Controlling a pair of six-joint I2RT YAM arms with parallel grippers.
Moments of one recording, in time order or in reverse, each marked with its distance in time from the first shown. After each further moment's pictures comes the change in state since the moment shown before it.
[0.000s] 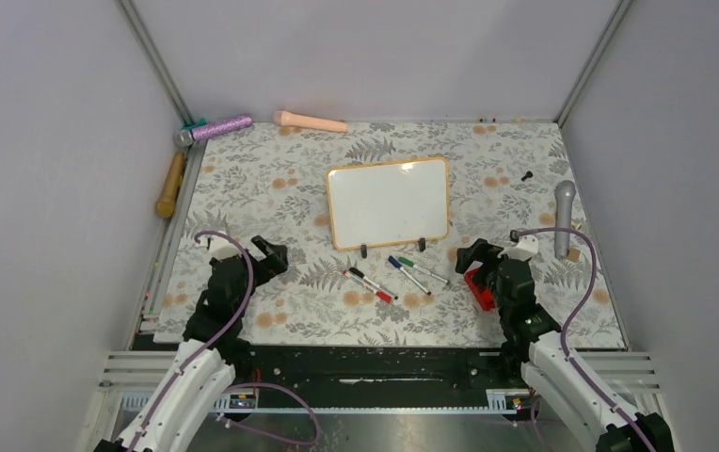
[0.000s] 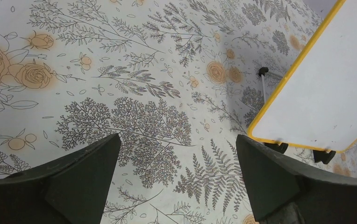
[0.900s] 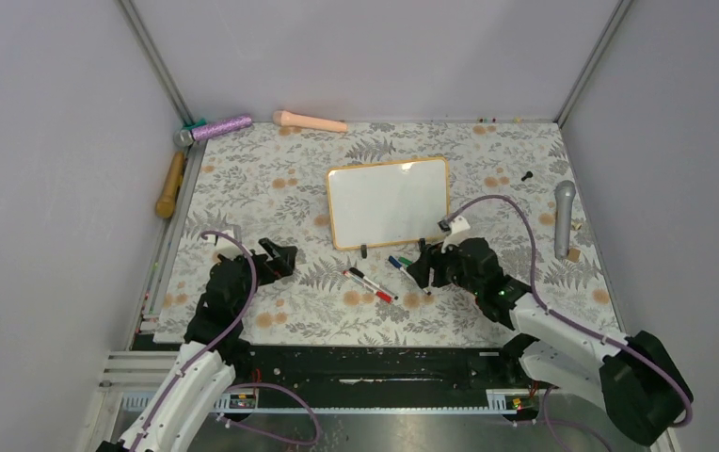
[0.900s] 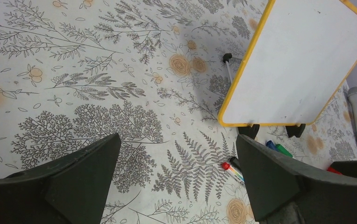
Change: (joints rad) left arm 0.000 -0.023 -0.031 0.097 0.156 0.053; right arm 0.241 0.375 0.212 0.049 -0.354 -0.141
